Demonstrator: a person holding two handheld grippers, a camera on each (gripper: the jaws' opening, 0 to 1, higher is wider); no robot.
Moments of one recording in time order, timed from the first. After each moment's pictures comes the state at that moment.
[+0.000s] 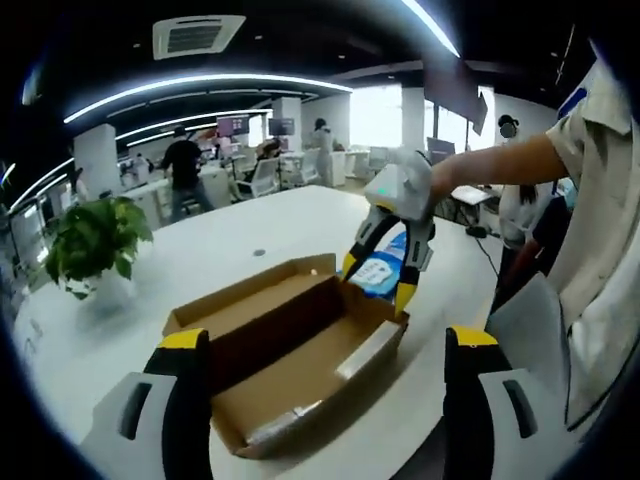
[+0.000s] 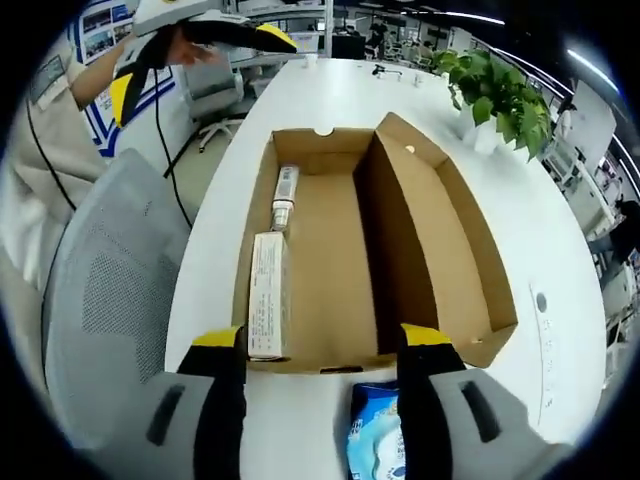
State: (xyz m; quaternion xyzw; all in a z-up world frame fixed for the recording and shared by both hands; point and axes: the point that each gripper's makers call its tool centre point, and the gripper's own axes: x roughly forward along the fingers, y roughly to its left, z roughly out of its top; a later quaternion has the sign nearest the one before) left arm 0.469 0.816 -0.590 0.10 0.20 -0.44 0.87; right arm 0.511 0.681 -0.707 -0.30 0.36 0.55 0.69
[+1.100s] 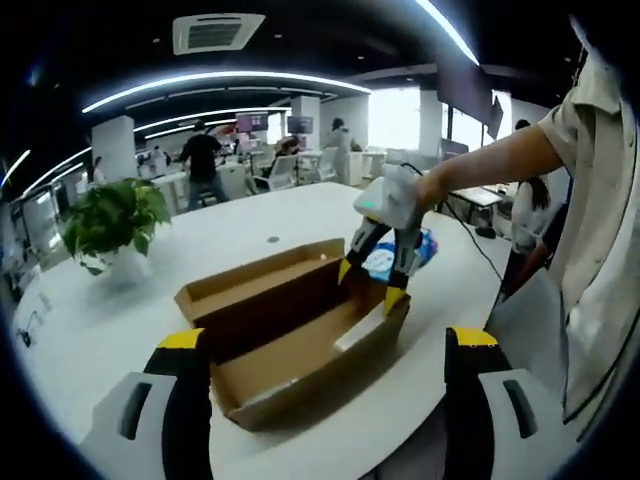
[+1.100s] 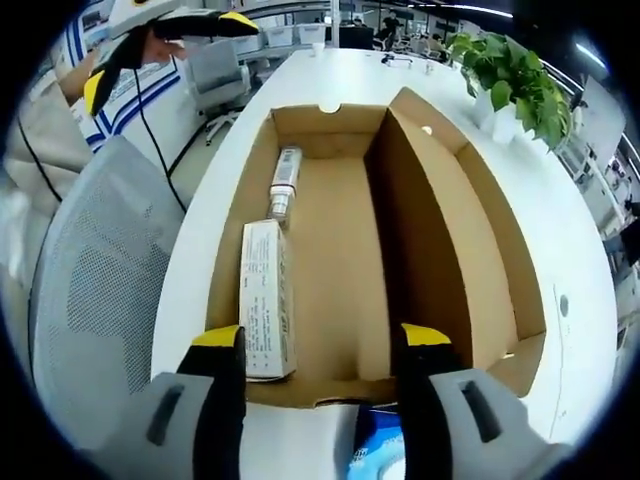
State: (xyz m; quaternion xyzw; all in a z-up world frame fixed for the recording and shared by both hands) left arm 0.447 0.843 -0.604 0.08 0.21 -0.40 0.89; right arm 0.512 0.693 -0.740 -0.30 0.38 0.57 0.67
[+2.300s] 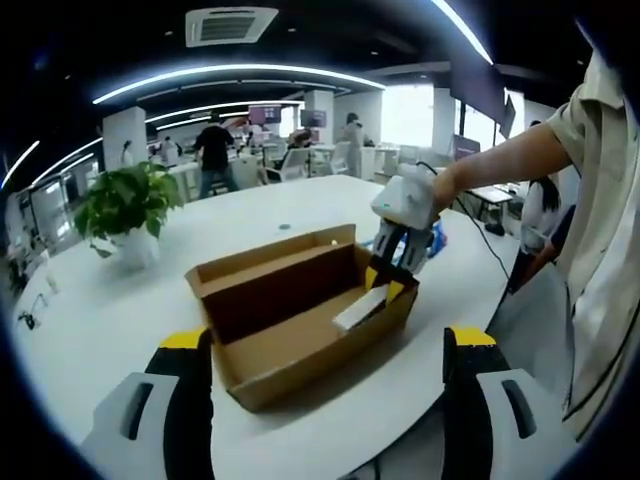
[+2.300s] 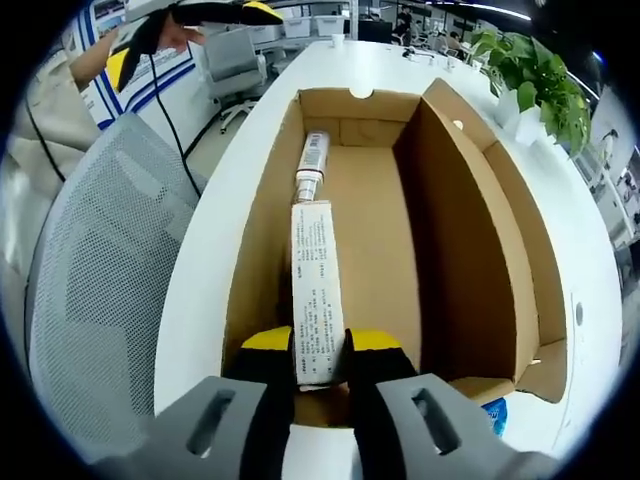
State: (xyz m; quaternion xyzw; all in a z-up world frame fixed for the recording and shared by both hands) left arm 0.441 0.859 -0.619 0.08 0.22 -0.38 0.89; right arm 0.490 0.704 -0.757 -0.31 0.38 0.59 0.64
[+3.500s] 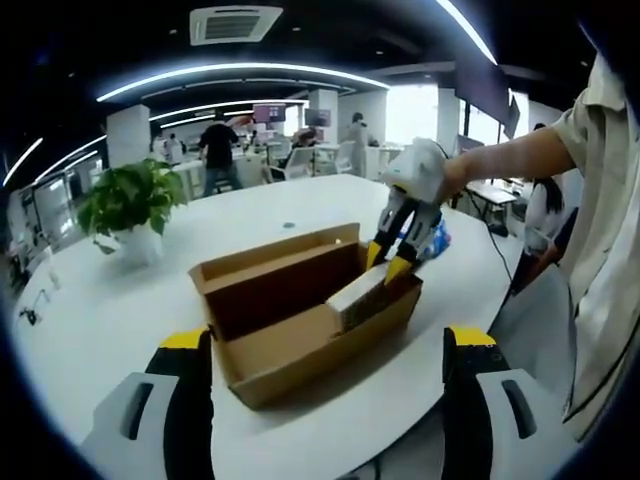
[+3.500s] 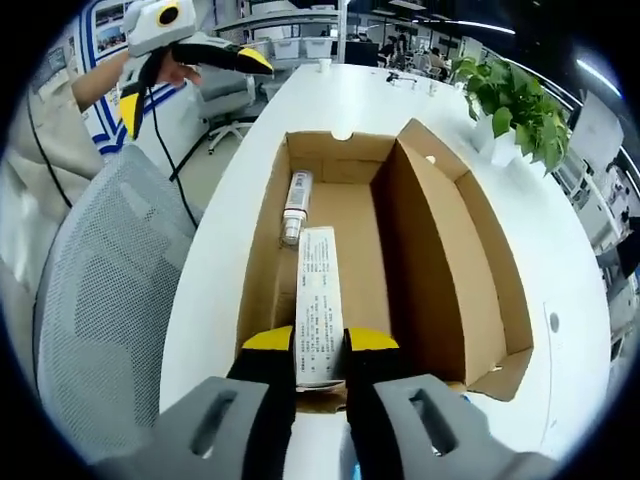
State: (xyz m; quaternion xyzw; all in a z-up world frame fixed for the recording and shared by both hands) left arm 0.443 0.861 -0.619 0.07 0.23 -0.37 0.90; right arm 0.504 0.707 -0.710 -0.29 0.34 0.58 0.68
